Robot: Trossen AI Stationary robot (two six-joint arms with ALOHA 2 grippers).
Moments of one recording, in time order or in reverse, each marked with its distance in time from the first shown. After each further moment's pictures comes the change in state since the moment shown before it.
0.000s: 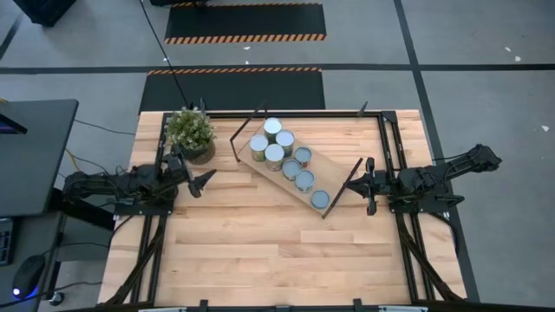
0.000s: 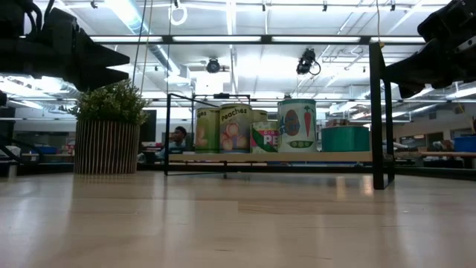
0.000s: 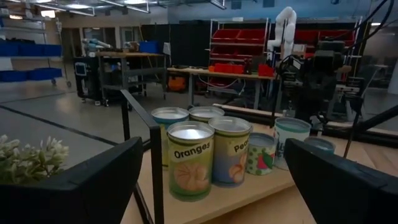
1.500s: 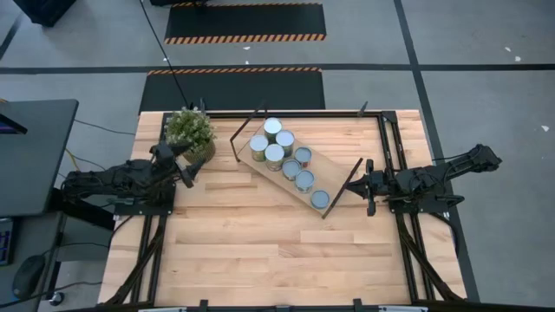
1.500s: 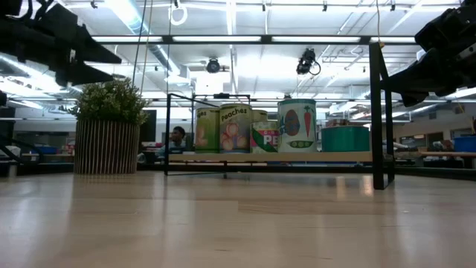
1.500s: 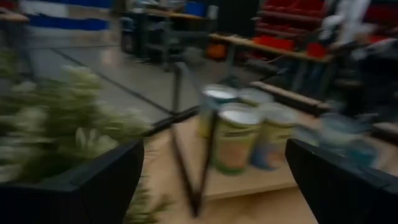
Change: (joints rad) left arm -0.004 -0.006 0.228 -0.447 -0.193 -0.225; right arm 0.000 0.000 0.000 -0.077 0.001 0.085
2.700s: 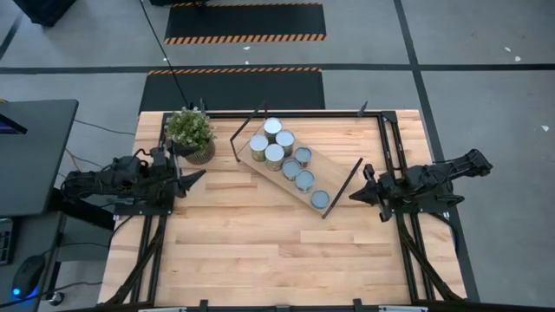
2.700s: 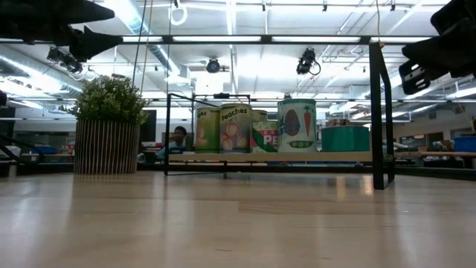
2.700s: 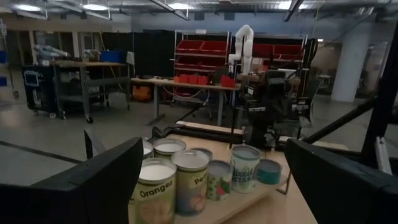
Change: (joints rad) left arm 0.000 0.000 0.000 0.265 0.356 0.215; right arm -0.001 -0.176 0.000 -0.023 -0.287 0.005
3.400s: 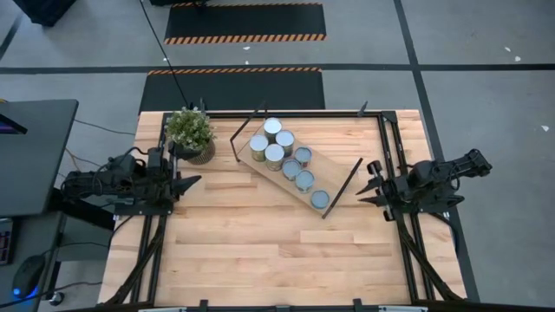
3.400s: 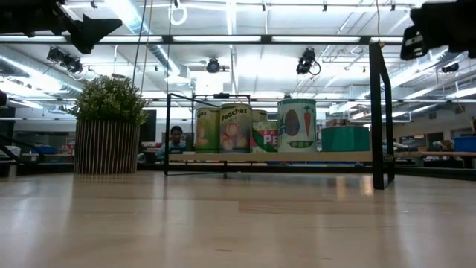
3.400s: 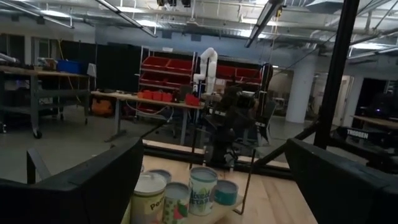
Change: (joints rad) left arm 0.000 -0.002 0.000 0.093 0.149 -0.075; right arm 0.000 -0.011 0.040 0.116 -0.109 -0.318
